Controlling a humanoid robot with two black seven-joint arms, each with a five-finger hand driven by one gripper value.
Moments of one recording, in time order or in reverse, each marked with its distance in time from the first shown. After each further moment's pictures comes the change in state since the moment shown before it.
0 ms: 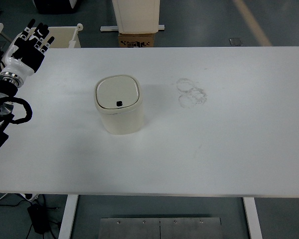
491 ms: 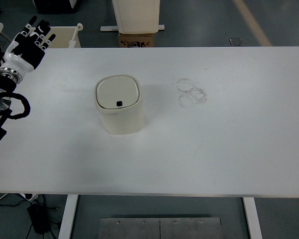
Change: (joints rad) left arm -0.030 0.008 0.000 -0.002 0.003 0.005 0.038; right arm 0.000 0.000 0.000 0.000 0.000 0.000 0.000
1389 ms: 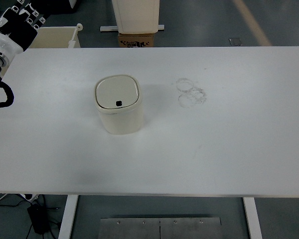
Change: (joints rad) left arm 0.003 0.208 0.012 -0.352 0.002 0.093 0.007; right arm 0.000 0.000 -0.001 0.000 0.000 0.000 0.000
